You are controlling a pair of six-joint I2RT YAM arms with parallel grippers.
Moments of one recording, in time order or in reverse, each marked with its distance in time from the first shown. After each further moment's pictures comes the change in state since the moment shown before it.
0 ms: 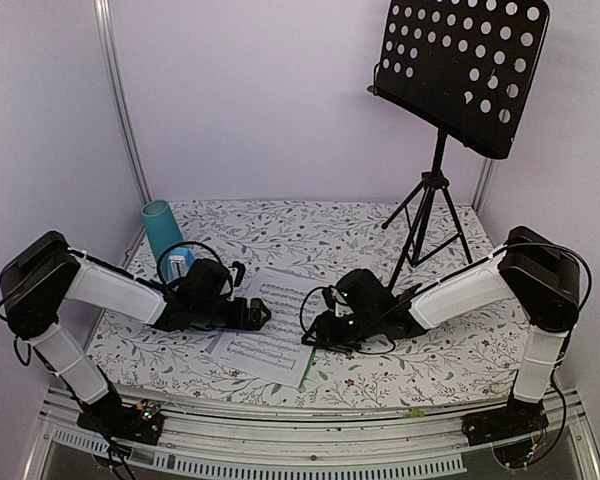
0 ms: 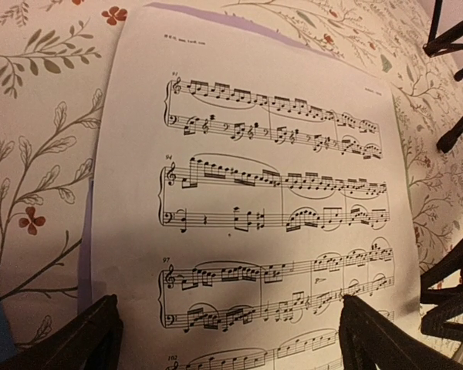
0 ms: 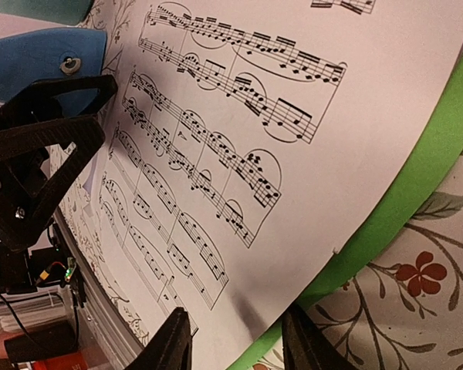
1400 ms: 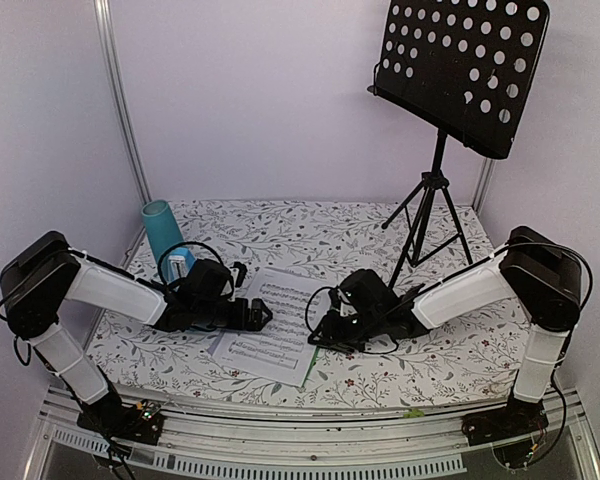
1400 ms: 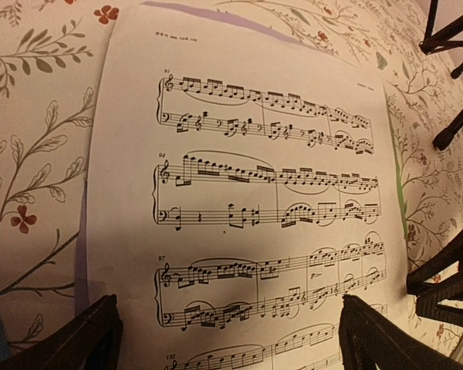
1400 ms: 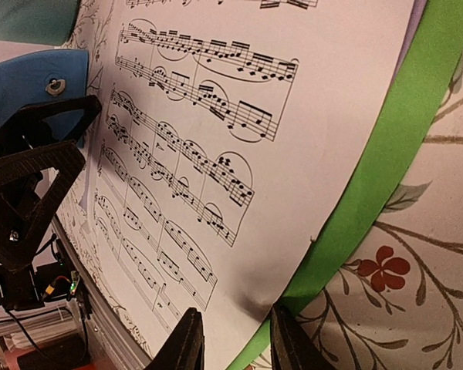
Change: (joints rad) left arm -0.008 0.001 0.002 0.003 0.002 -0.004; right arm -0.015 -0.009 -0.023 0.000 0.014 0.058
